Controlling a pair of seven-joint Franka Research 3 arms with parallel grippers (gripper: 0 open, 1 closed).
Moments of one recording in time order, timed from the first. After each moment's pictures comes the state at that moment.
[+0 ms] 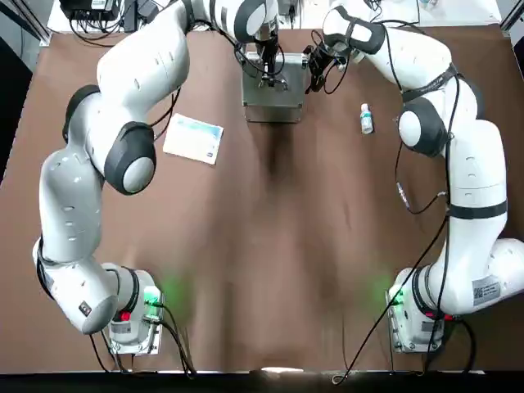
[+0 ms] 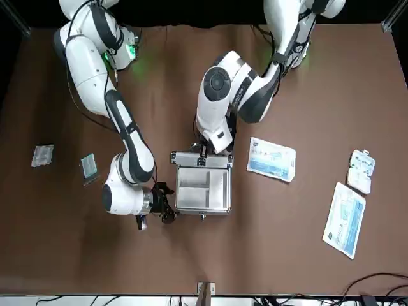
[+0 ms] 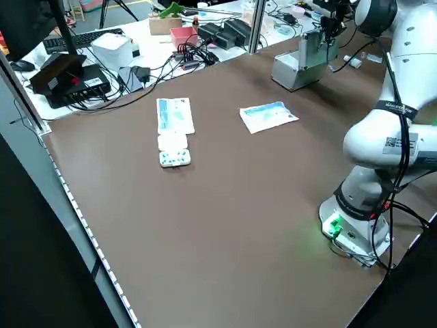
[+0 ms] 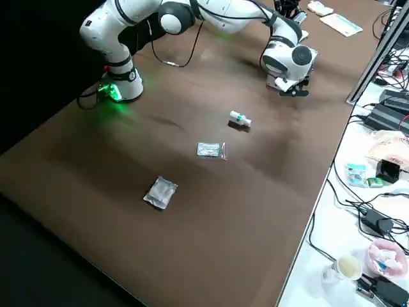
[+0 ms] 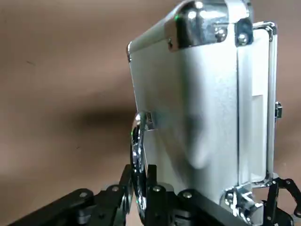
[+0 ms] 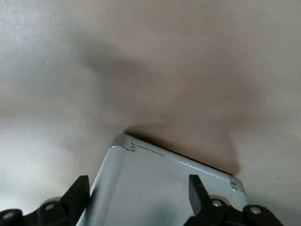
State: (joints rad) left arm -0.71 0.65 -0.06 -1.16 -0.08 1.88 -2.12; right arm 0.26 0.99 0.14 -1.17 0.59 2.18 1.13
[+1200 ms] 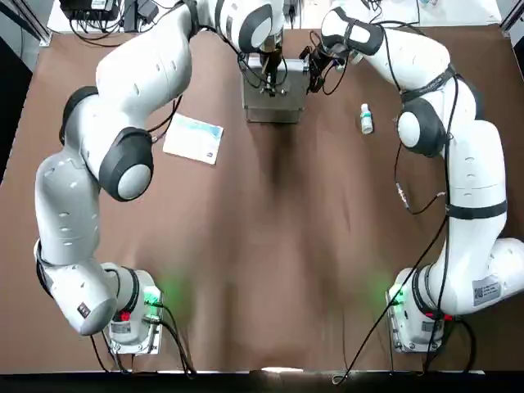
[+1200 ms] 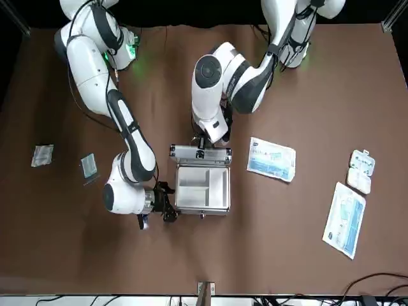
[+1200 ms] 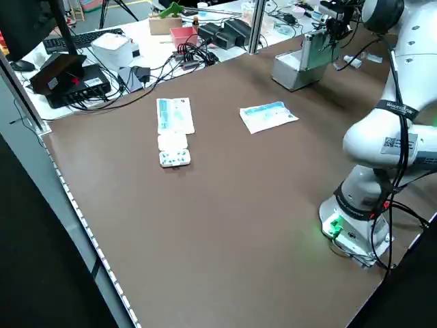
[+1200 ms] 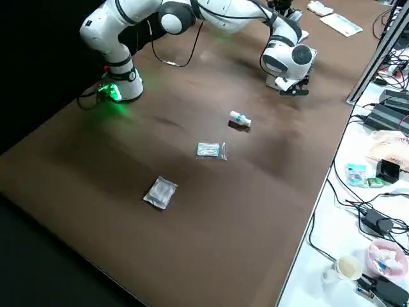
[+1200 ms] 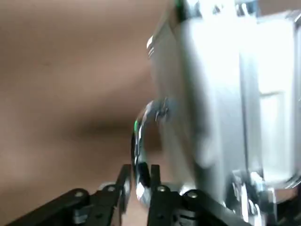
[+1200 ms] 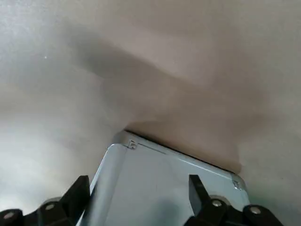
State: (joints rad) left arm -0.75 0.61 -0.07 -1.23 -0.04 1.87 -2.16; right arm 0.27 0.99 0.14 -1.17 0.59 2.19 1.12
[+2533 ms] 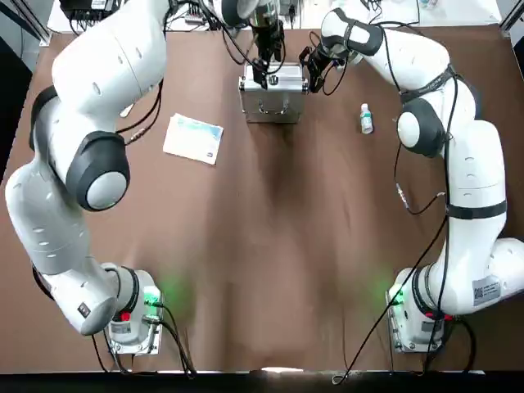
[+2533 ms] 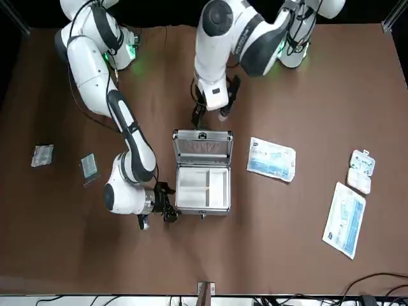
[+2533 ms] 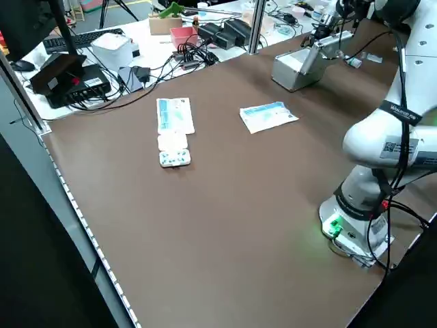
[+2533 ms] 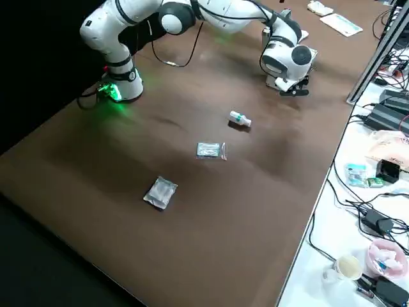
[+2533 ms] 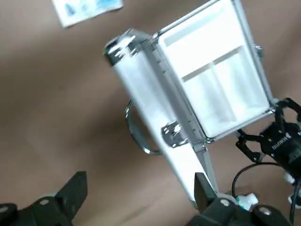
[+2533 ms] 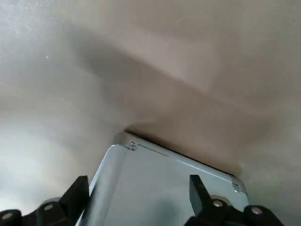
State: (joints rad) left arm -0.73 0.45 -0.09 -1.25 -0.08 1.78 -1.81; right arm 0.27 0.99 0.14 -1.17 0.59 2.19 1.11
